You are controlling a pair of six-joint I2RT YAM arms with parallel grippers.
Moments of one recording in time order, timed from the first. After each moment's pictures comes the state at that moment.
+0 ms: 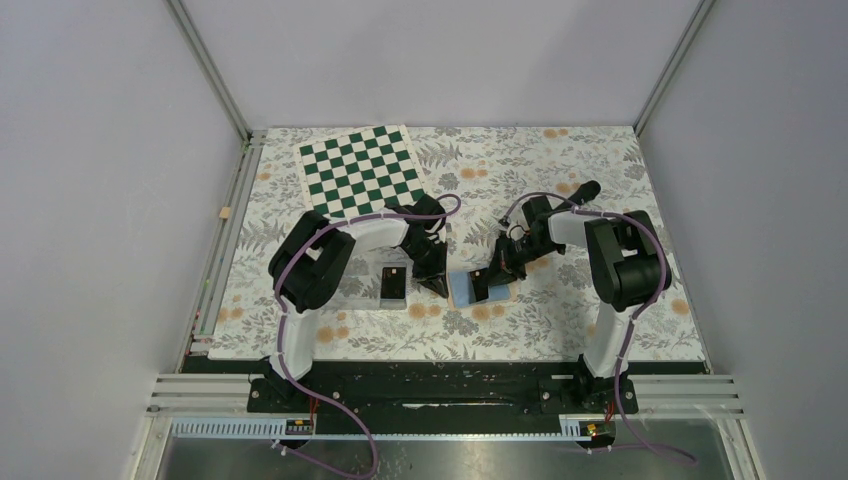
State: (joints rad) left arm -0.68 2.06 1.35 -0.63 0.52 -0.61; right arm 0.23 1.91 1.00 -0.54 -0.86 0.38
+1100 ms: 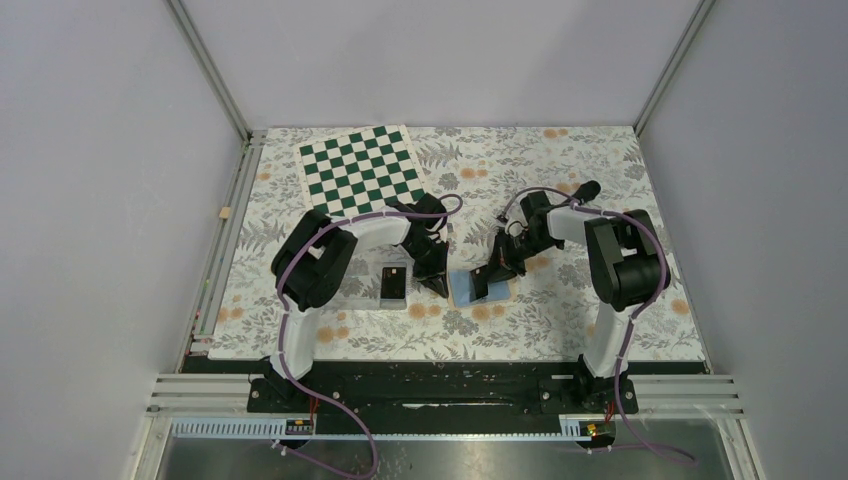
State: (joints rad) left arm -0.68 2.08 1.38 -0.67 0.53 -0.58; right arm 0.24 1.90 1.04 -0.59 -0.84 0.36
